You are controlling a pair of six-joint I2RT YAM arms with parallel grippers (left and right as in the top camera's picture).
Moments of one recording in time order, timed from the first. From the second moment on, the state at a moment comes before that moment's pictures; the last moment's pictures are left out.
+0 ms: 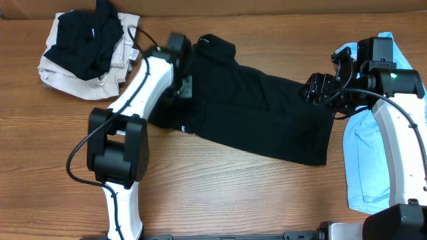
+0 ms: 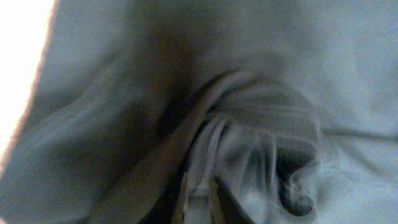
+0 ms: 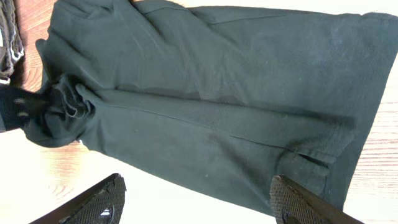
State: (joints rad) left arm -0.27 2.15 1.79 -1.09 -0.05 -0.28; right arm -0.08 1.55 1.45 -1.11 -0.38 0.18
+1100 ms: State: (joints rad) left arm -0.29 2.56 2.26 -0.58 0.04 -0.07; right arm -0.08 1.55 1.52 -1.13 -0.22 0.17
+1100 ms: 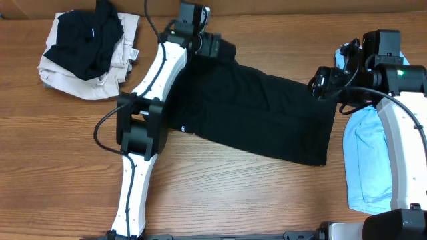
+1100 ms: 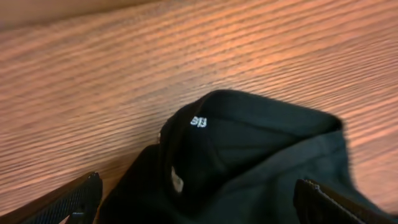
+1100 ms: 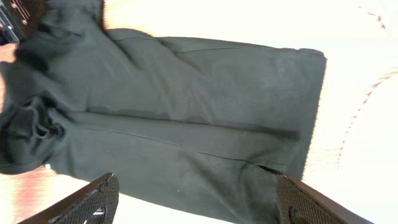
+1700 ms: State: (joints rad) left arm -0.29 2.62 2.26 -0.44 0.04 -0.07; right arm -0.08 1.55 1.52 -1.11 -0.16 0.17
